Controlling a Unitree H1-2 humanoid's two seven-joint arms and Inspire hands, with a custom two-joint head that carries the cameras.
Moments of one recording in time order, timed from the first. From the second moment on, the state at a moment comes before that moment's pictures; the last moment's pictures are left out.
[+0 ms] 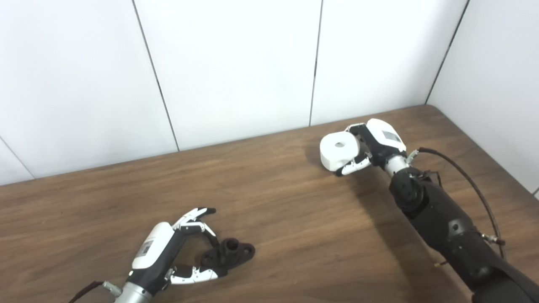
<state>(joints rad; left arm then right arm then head) -0.19 0.34 -0.37 0.12 0.46 -0.31 -0.08 -0.50 -0.52 0.19 0.46 -0.56 0.05 -0.15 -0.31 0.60</state>
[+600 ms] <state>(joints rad) -0.20 0.34 -0.37 0.12 0.47 -0.32 -0.07 -0.44 -0.43 0.14 0.19 -0.48 0.08 -0.02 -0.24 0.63</state>
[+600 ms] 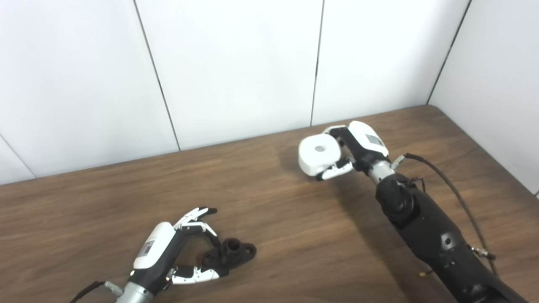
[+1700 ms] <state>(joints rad) -0.20 0.29 -0.38 0.13 0.52 -0.29 -0.05 -0.29 -0.33 0.21 -0.34 -0.41 0.20 0.32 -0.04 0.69</state>
